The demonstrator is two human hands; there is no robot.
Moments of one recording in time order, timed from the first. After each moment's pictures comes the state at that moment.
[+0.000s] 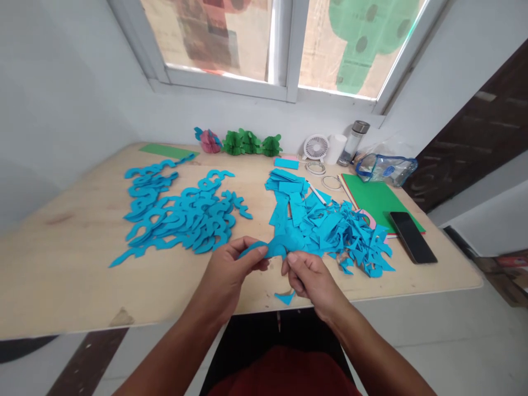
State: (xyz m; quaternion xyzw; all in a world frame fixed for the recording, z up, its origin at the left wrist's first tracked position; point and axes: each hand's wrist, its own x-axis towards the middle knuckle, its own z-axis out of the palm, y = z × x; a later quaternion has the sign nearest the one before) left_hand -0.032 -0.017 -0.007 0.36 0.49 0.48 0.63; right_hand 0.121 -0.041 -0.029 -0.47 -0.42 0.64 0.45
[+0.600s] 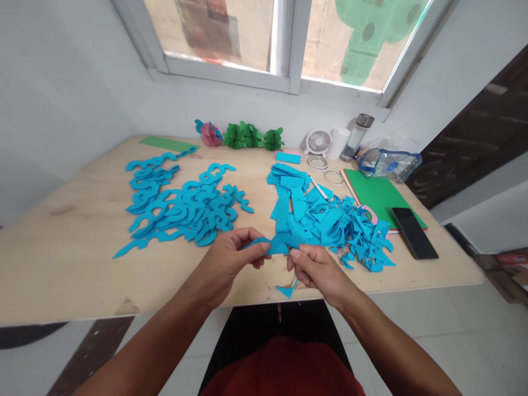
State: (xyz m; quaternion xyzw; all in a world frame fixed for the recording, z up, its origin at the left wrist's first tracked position) left_hand -0.042 -0.009 0.006 0.47 0.49 0.41 0.61; right_hand 0.135 -0.035 -0.024 -0.47 -0.47 0.64 0.38
